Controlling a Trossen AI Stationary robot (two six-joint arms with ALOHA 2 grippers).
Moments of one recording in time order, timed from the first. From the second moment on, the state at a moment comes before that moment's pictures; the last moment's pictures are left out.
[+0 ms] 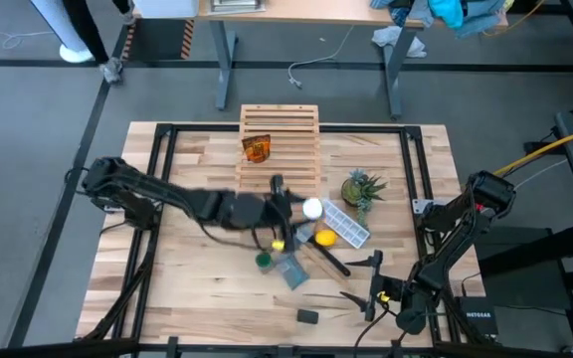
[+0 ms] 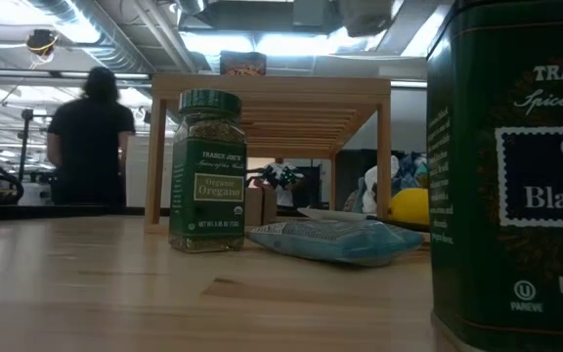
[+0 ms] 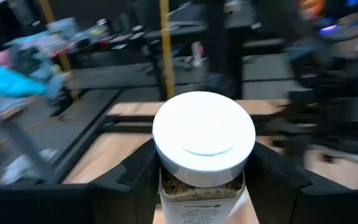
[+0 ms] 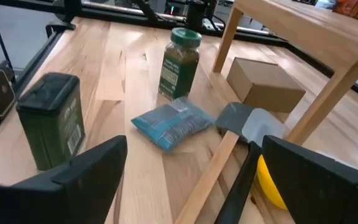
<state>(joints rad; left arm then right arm) -0.22 1.61 1.33 0.09 -0.48 0.06 1.03 1.61 0.67 0.13 1.13 0.61</state>
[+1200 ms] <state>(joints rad) 0.13 1.52 1.33 -0.33 -0.29 -0.07 1.03 1.62 0.67 0.13 1.15 0.62</state>
